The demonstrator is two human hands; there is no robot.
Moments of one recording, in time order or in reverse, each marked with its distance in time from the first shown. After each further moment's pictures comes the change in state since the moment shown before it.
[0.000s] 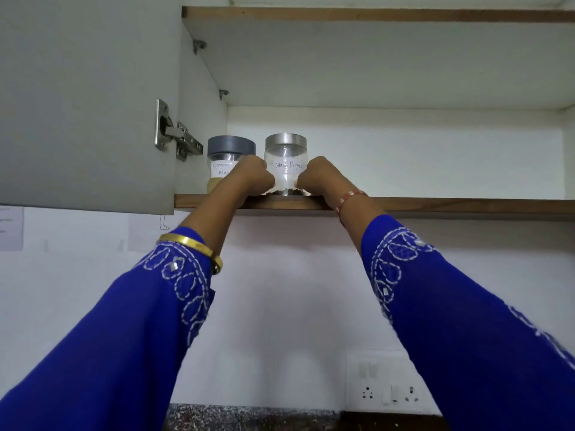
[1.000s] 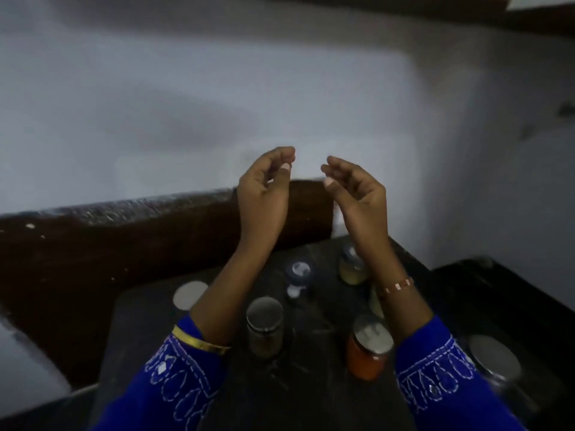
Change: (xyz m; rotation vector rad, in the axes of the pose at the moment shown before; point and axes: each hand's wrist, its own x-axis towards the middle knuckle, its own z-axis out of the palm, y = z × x) left_hand -0.371 0.020 0.169 -1.006 -0.142 -0.102; right_hand -0.402 0.181 -0.020 0.593 0.353 0.257
